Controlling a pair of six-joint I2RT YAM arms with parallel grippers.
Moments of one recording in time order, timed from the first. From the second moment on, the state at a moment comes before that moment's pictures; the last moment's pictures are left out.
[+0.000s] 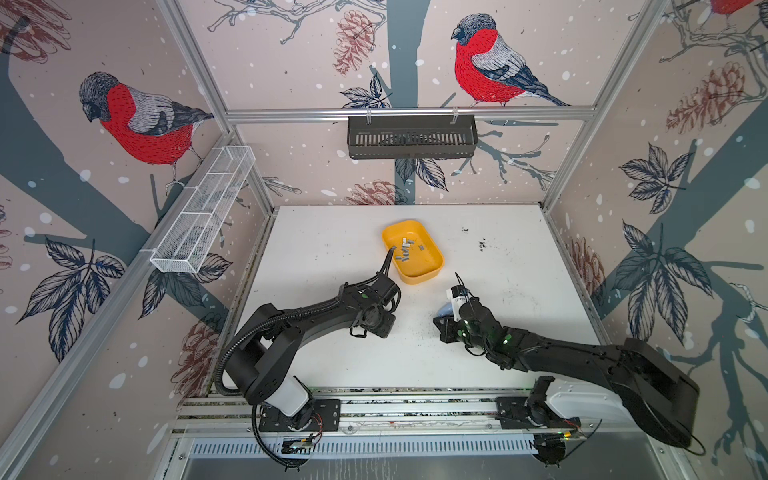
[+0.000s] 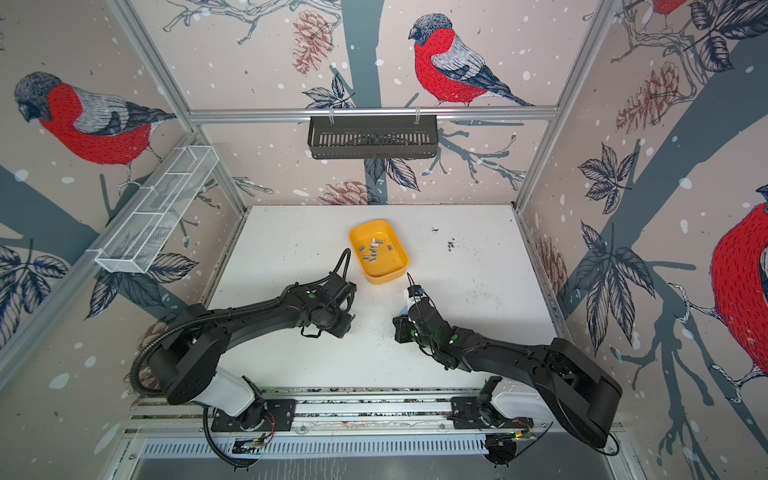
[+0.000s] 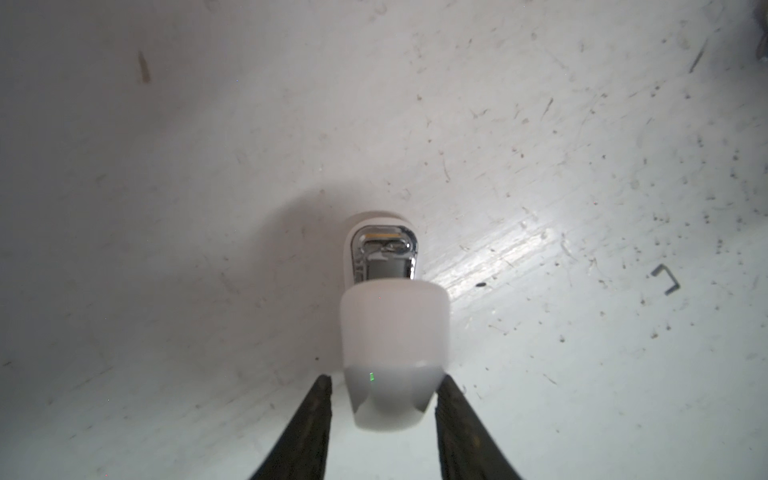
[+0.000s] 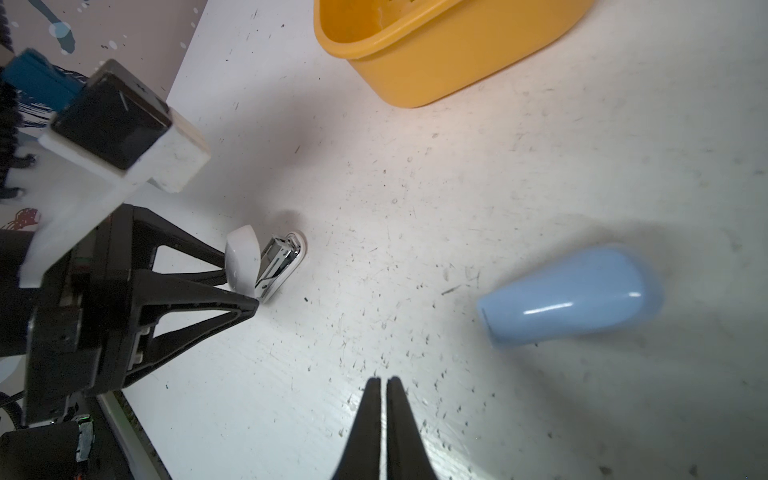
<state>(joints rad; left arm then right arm) -0.74 1.56 0.85 -0.57 0.03 -0.25 0.88 1.22 0.38 0.21 0.00 0.71</state>
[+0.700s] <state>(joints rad) -0.74 1.47 0.90 -0.57 0.08 -0.17 0.83 1.18 0.37 0.21 -0.06 0.74</state>
